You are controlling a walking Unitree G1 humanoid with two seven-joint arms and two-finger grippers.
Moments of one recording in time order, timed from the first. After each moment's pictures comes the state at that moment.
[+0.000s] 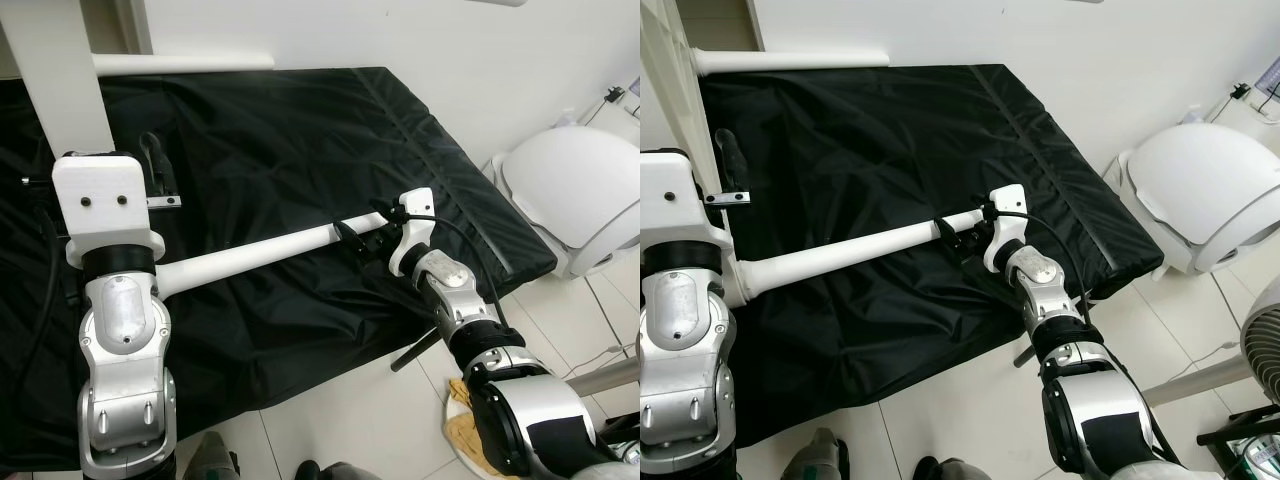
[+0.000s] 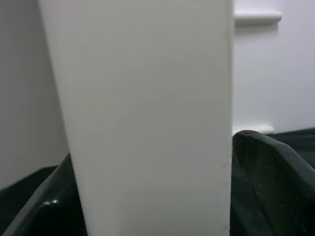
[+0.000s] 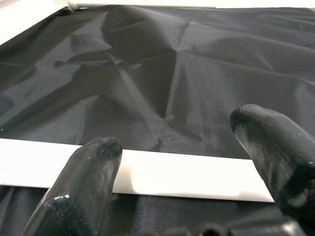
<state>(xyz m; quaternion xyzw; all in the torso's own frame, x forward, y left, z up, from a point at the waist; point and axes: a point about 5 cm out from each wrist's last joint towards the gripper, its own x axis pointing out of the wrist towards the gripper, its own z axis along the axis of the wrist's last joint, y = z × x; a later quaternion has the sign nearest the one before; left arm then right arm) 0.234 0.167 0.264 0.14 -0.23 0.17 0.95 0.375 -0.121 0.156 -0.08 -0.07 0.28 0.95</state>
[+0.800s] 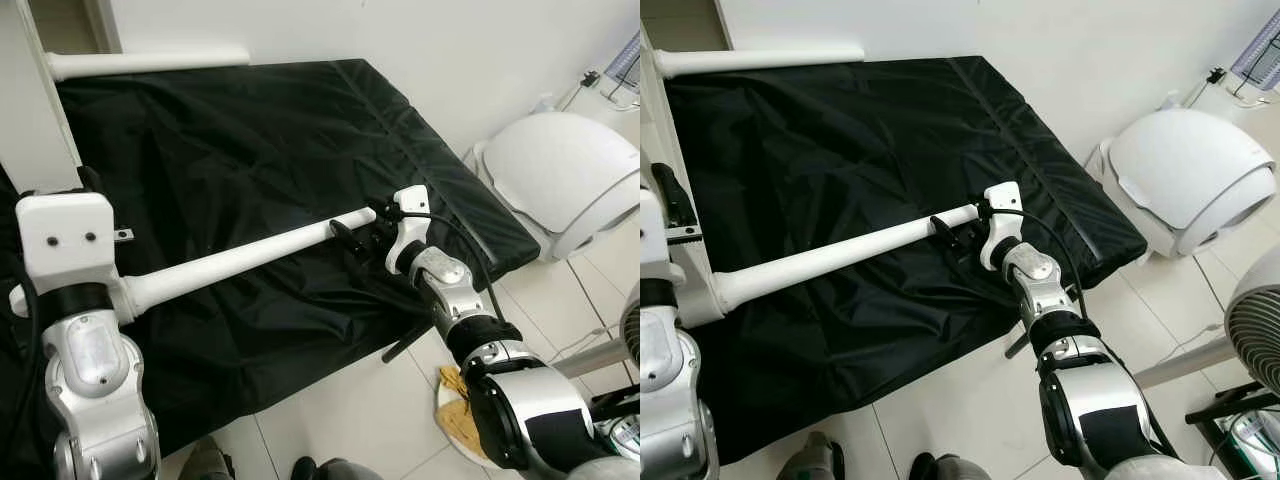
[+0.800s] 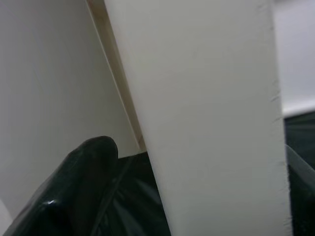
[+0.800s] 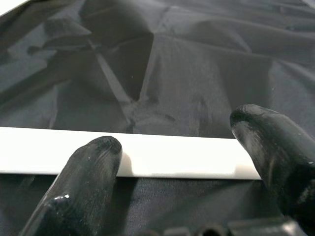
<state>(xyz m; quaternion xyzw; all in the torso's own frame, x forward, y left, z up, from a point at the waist) 0.197 0.191 0.260 0.21 -0.23 0.29 0.91 0.378 -0.116 0.154 -0.08 -0.06 0.29 0.95</state>
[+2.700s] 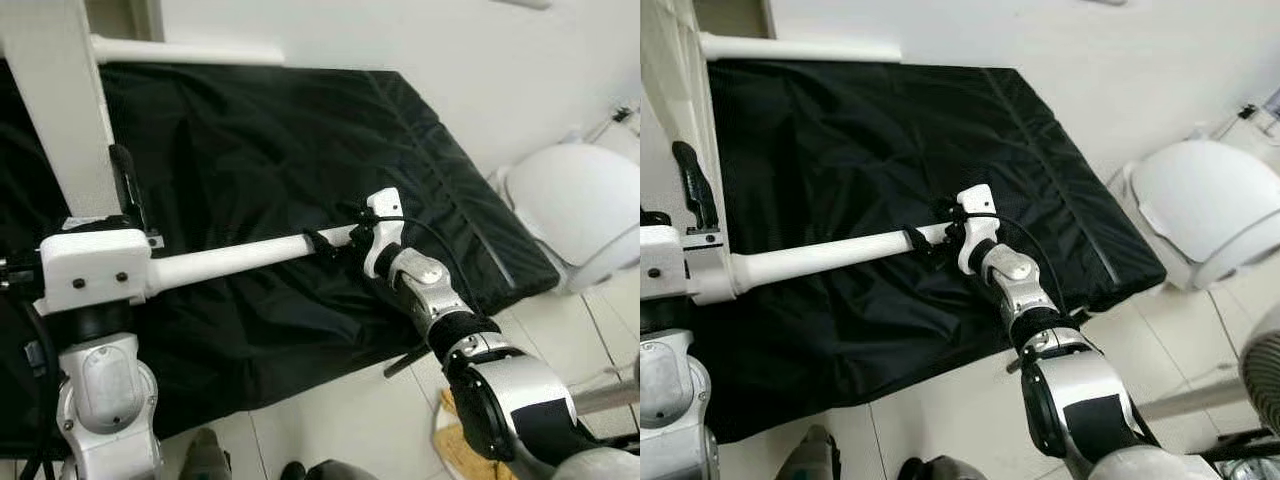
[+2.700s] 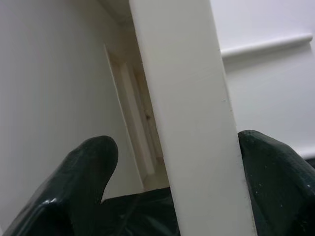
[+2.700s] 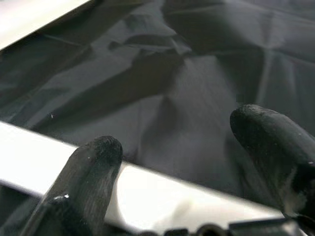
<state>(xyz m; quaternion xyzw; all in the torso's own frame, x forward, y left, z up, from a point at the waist) 0.187 0.168 0.268 0.22 -0.34 0.22 0.89 0.375 -0.088 0.154 -0.08 -0.07 0.35 0.93</state>
